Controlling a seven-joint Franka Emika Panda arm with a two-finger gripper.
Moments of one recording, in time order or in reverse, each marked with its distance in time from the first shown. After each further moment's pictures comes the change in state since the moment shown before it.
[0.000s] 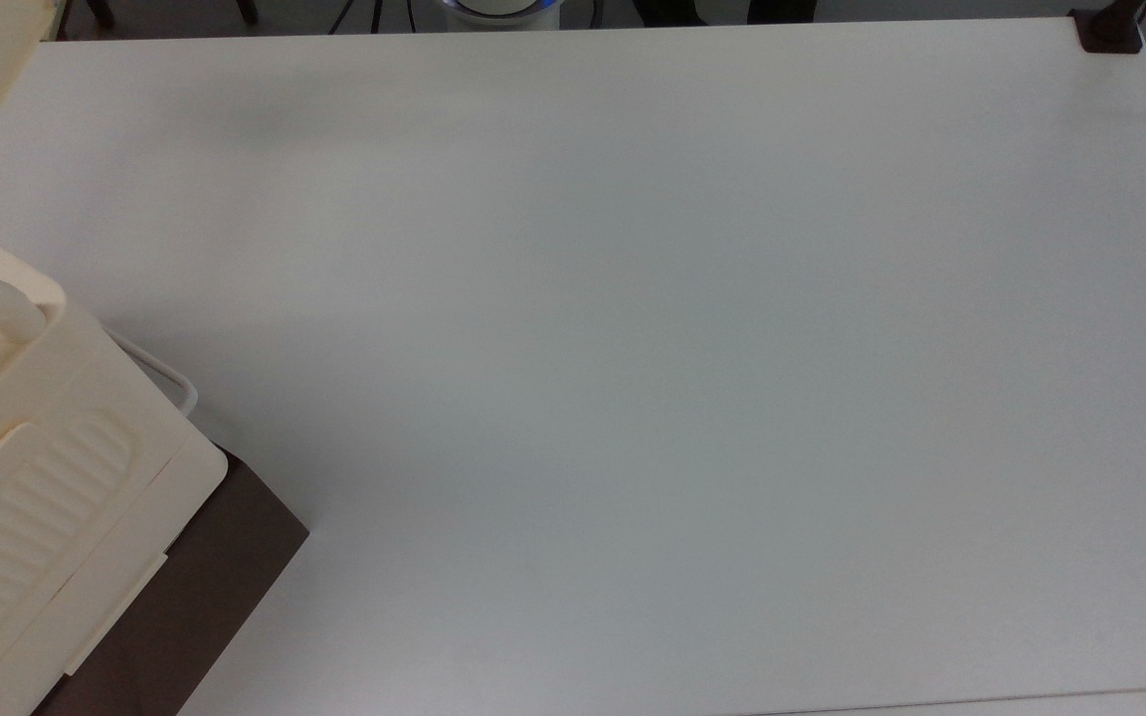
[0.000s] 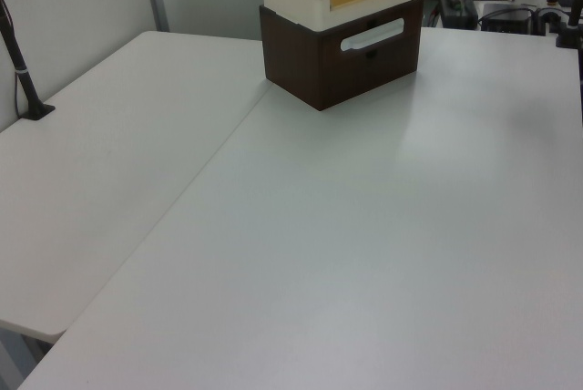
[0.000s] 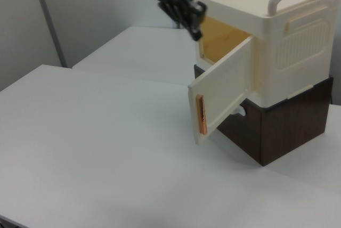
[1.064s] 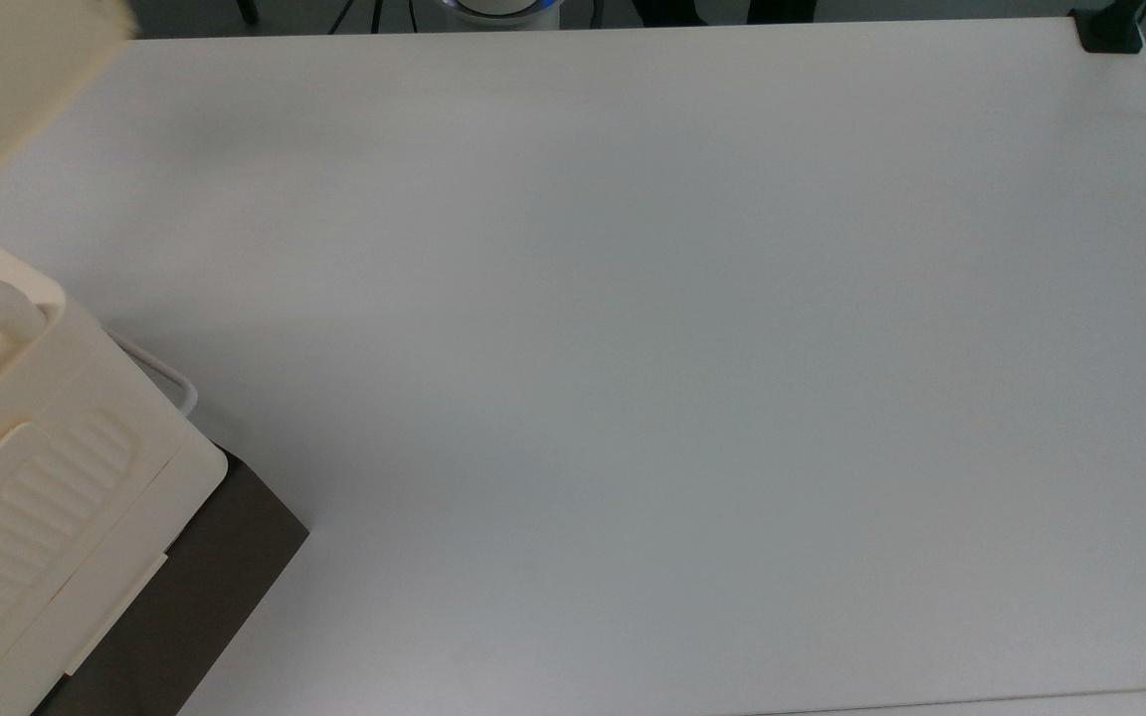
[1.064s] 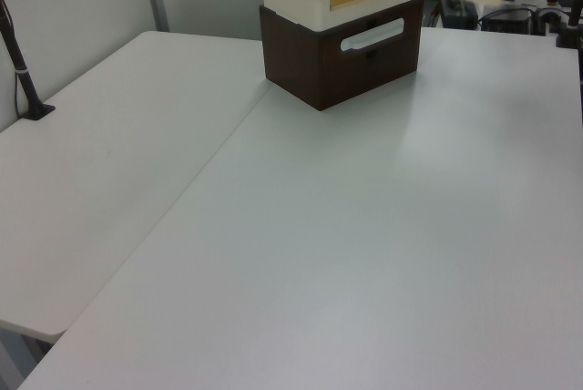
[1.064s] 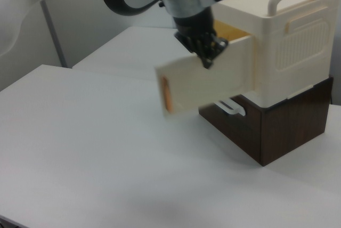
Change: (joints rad) arm 0.065 0.079 -0.161 -0.069 0.222 0.044 -0.279
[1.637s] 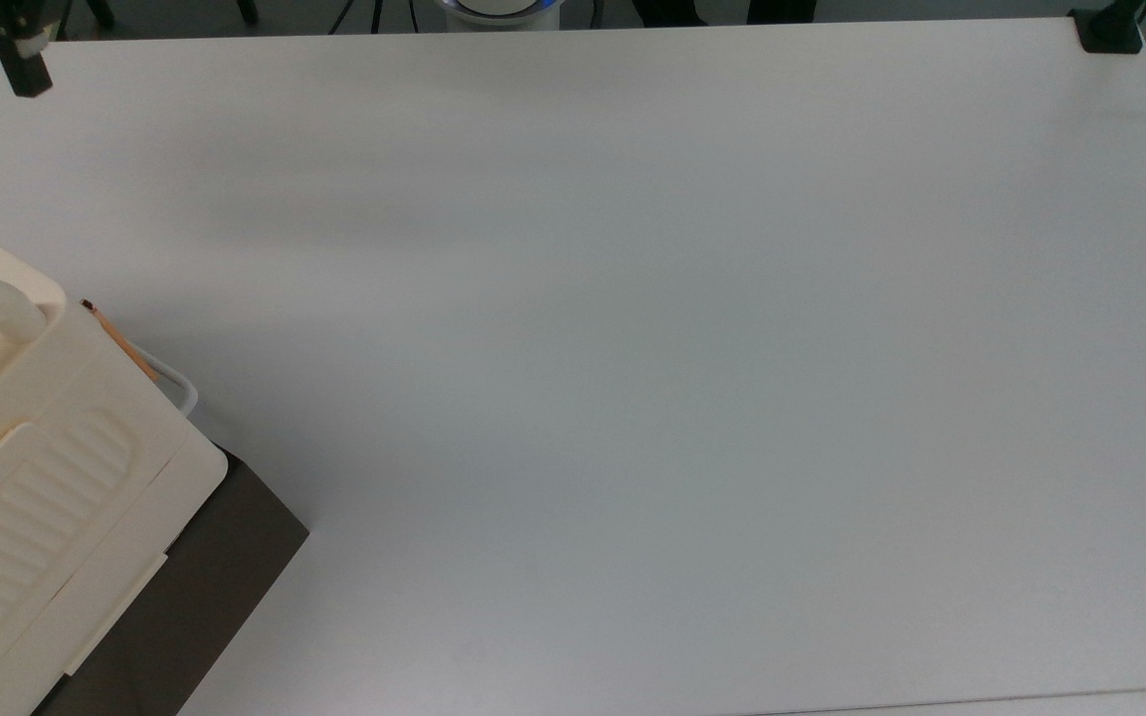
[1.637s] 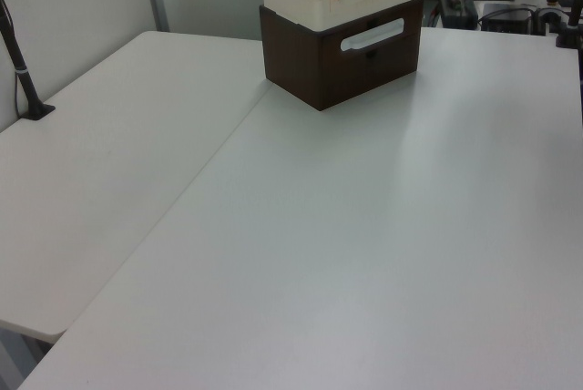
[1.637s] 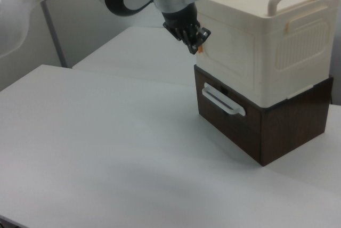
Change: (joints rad) arm 0.136 0.051 0.005 -0.002 0.050 0.124 0.103
